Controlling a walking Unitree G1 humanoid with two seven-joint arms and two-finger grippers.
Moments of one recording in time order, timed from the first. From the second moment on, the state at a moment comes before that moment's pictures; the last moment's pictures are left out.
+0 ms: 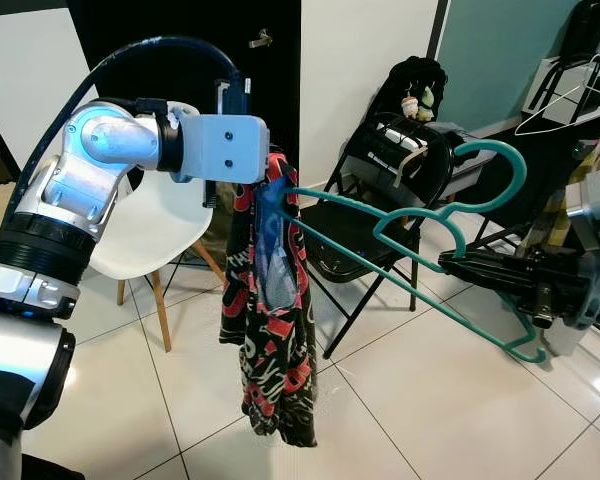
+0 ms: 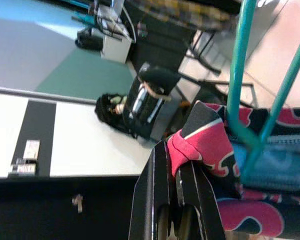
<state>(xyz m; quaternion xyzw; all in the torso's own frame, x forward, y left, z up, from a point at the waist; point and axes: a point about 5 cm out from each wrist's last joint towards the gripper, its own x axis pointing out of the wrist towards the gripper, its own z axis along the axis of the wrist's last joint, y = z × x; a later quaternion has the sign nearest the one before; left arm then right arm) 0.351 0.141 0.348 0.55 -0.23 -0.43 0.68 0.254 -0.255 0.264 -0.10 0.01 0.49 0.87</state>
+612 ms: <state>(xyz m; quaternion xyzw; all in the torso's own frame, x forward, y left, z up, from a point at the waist) 0.347 0.138 0.348 0.55 -0.24 -0.44 0.67 0.247 -0.264 0.262 -0.10 0.02 0.47 0.88</state>
